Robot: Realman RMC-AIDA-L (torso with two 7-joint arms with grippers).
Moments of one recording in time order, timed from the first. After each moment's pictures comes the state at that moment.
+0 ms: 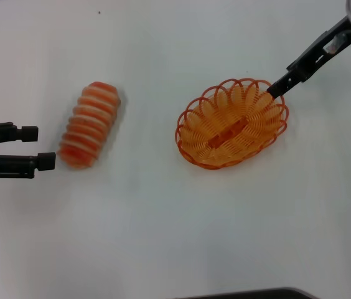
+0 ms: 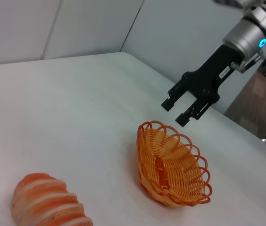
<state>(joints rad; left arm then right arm) -0.42 -2.00 0.68 0.90 2.12 1.83 -1.72 0.85 2.04 -0.83 -0.93 -2.81 -1.57 2.22</state>
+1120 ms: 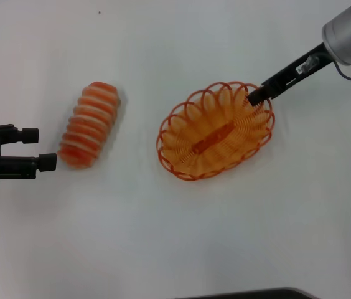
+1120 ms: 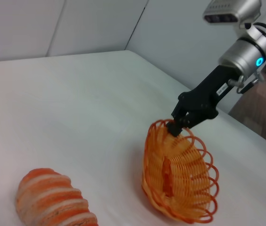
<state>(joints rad) -0.42 -2.01 0.69 0.89 2.12 1.81 -1.72 0.83 2.04 -0.77 -0.76 -2.68 -1.47 2.23</state>
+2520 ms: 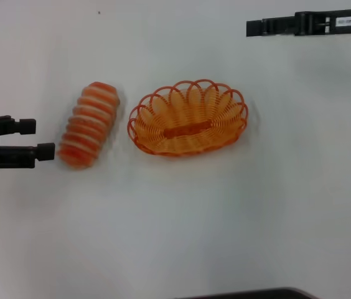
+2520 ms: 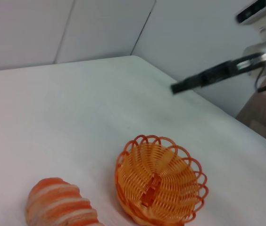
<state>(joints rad) -0.43 -2.01 0.68 0.90 2.12 1.80 -1.74 0.60 2.02 -0.60 -0.85 -2.12 -1.56 2.13</state>
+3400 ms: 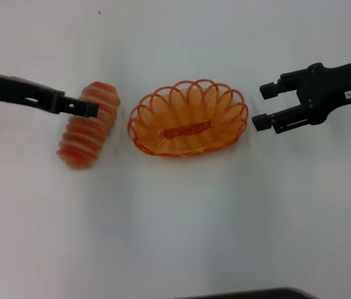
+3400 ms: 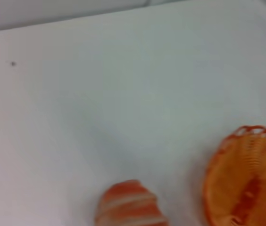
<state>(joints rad) -0.60 -2.16 0.94 1.22 2.47 1.56 -2.35 0.54 2.05 -0.70 -1.00 -2.27 -1.77 1.71</state>
